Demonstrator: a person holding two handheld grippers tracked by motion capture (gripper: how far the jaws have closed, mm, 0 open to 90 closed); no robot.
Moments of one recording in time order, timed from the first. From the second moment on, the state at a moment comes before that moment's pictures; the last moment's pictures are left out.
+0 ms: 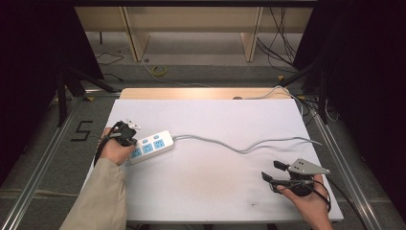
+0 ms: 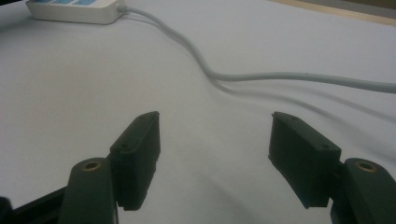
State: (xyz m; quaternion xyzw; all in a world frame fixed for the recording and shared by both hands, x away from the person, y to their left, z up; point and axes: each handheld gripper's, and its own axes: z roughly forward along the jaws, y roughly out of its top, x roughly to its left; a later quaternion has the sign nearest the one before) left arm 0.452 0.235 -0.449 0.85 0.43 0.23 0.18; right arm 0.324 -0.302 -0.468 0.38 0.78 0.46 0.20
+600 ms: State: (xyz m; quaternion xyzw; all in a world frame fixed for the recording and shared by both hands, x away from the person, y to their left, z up) left arm 0.451 0.230 -0.450 0.86 0.43 0.24 0.16; right arm 0.324 -0.302 -0.468 0.37 0.78 0.46 0.20
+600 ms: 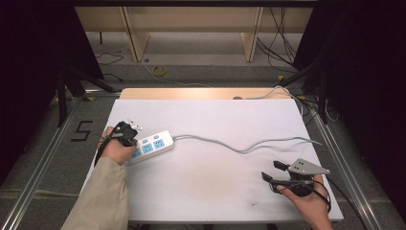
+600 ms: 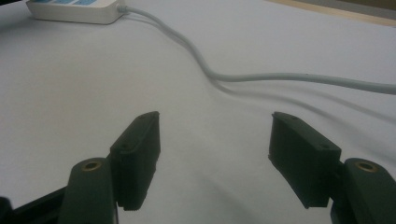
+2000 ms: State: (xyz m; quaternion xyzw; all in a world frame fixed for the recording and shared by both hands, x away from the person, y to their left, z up) left arm 0.450 0.230 -0.450 0.85 0.44 0.24 0.17; right arm 0.324 -0.303 -0.467 0.37 0.78 0.46 0.20
